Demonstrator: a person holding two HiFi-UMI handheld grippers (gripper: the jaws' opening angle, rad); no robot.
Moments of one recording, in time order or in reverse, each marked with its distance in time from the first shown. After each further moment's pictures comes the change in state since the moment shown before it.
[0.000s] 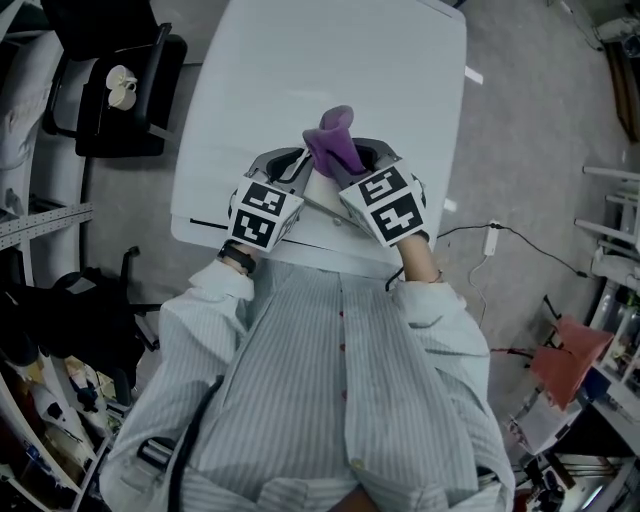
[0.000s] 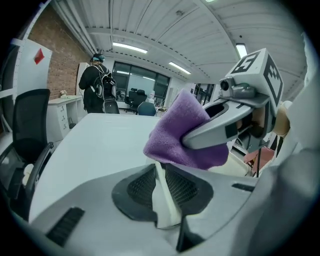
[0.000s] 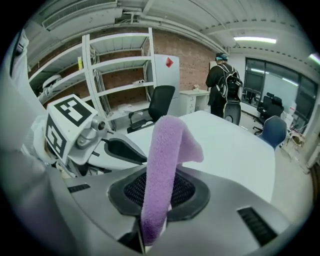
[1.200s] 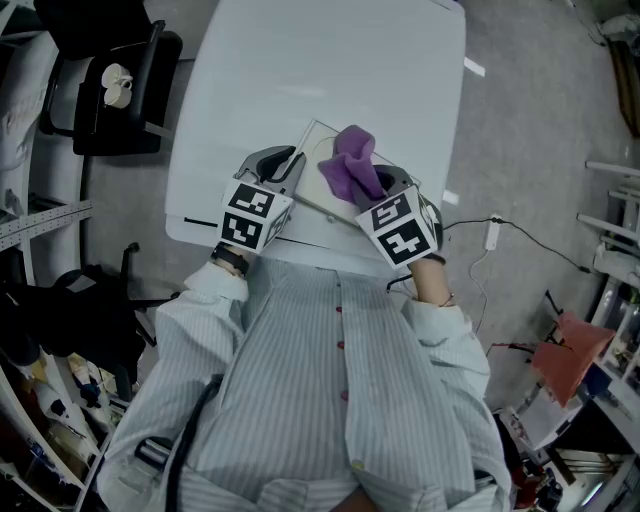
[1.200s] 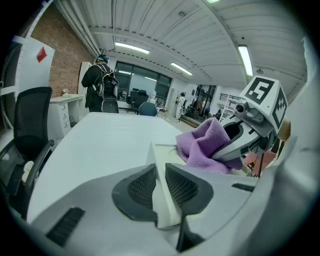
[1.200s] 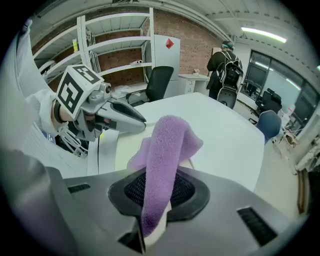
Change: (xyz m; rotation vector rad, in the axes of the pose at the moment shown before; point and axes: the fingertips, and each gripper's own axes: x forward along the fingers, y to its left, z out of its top) left arm 0.000 0.002 -0.001 -0.022 -0.007 0.002; right arm -0.025 -0.007 -0.078 -0.029 0.212 -0.042
